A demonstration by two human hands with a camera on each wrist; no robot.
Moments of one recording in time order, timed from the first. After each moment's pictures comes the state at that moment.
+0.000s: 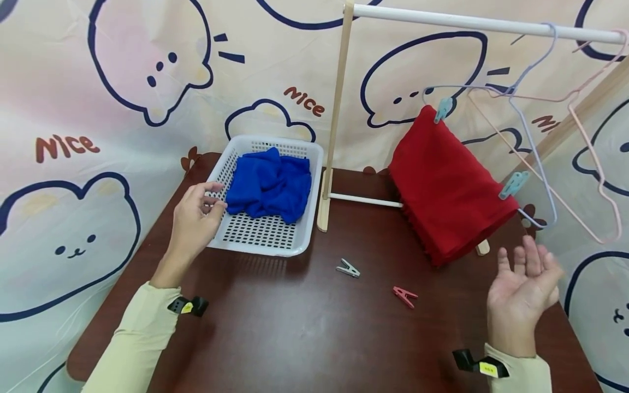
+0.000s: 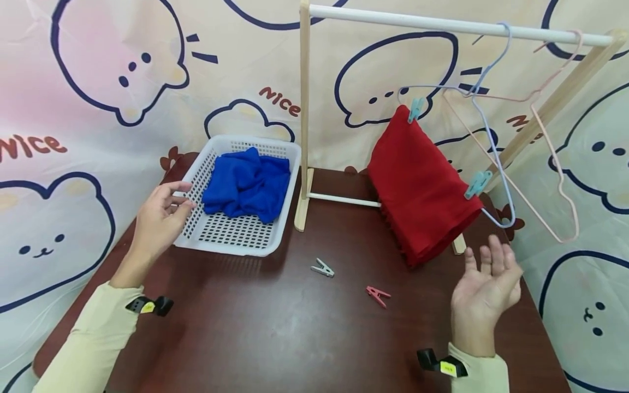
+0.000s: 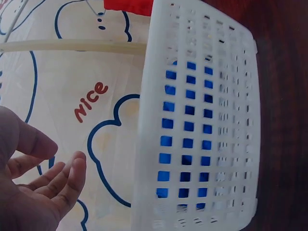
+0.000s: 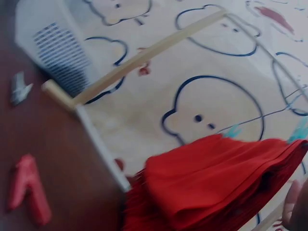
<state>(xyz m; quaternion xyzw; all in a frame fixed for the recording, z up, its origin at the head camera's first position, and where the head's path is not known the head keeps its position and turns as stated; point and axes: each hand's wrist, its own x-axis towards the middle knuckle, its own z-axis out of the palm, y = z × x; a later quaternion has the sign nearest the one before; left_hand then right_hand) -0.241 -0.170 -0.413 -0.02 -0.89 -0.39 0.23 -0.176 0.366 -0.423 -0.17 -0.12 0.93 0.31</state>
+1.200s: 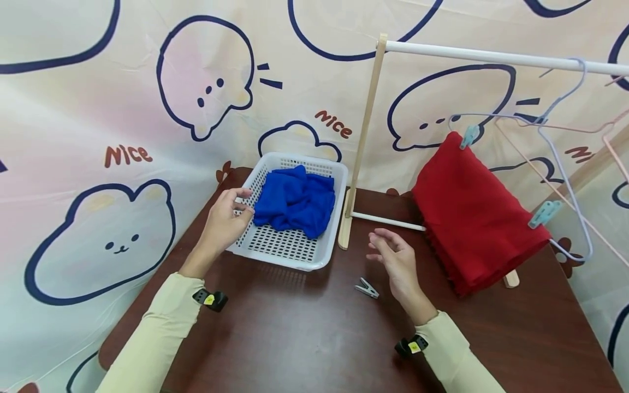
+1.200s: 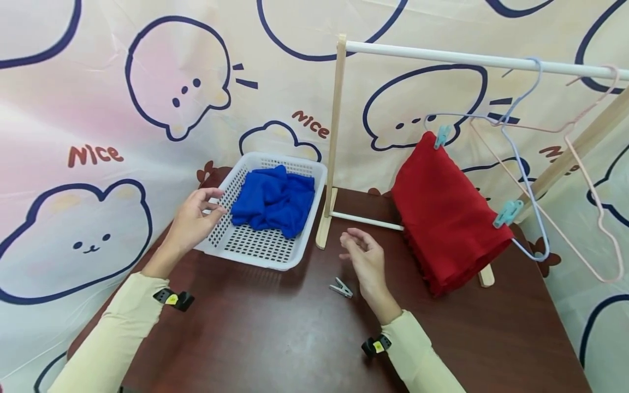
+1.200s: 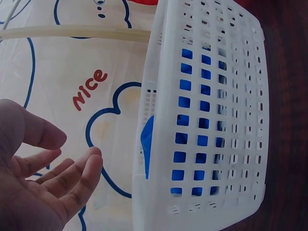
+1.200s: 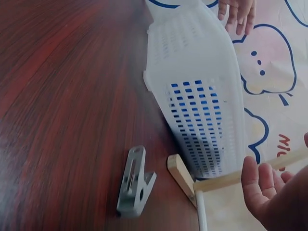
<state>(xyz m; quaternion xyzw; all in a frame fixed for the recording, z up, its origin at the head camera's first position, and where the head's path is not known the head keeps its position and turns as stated) -0.246 -0.178 -0.400 0.01 -0.90 -0.41 0.14 -0.256 0.173 -0.479 0.03 -0.62 0.78 0.04</state>
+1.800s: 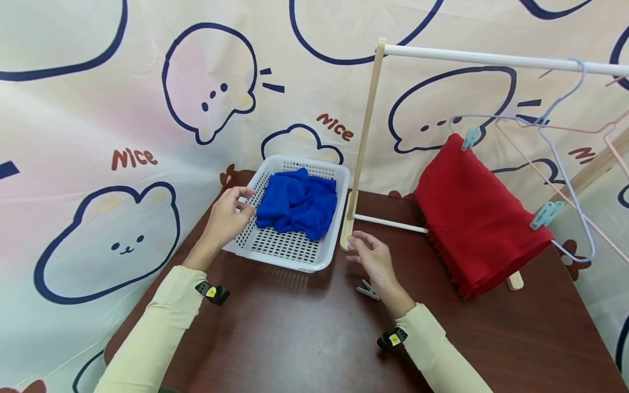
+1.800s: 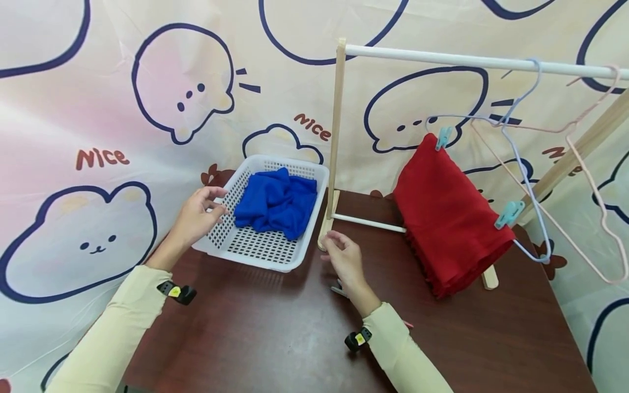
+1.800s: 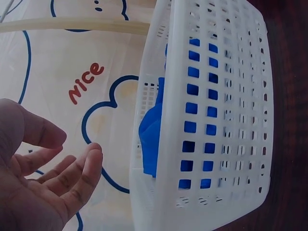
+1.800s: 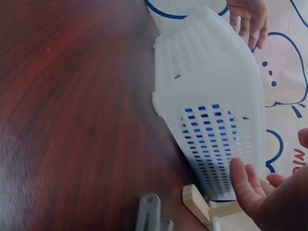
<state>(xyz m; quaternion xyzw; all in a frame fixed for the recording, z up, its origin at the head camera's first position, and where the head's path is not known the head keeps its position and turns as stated) -0.255 -0.181 -0.394 0.02 -0.90 -0.41 0.13 -0.278 0.134 -0.503 -0.01 -0.66 0.75 -0.04</state>
